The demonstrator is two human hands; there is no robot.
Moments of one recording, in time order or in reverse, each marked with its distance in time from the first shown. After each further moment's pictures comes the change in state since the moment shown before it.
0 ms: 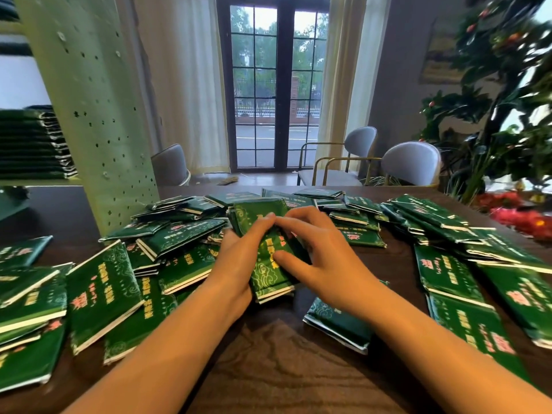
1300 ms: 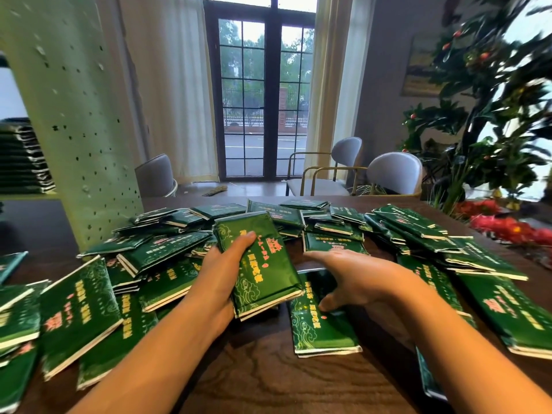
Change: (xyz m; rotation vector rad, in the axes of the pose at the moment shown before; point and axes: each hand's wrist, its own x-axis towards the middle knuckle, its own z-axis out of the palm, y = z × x) left_hand 0.002 -0.001 -0.002 0.008 -0.029 -0.017; right_hand 0.000 0.033 -0.049 -0.437 -0.667 0.403
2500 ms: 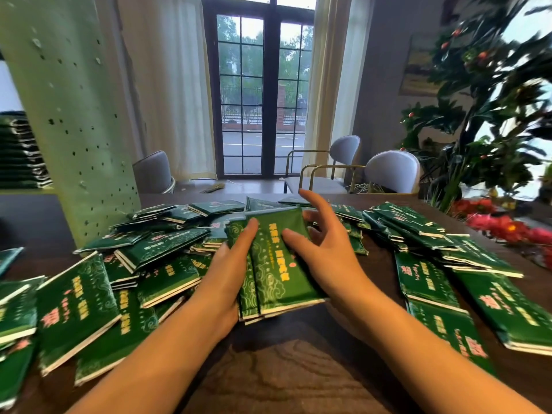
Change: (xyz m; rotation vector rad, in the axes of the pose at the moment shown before) left_hand -0.004 -0.005 0.006 -0.040 -0.071 -0.040; right_hand 0.002 -0.046 0.016 1.241 0.701 -0.180
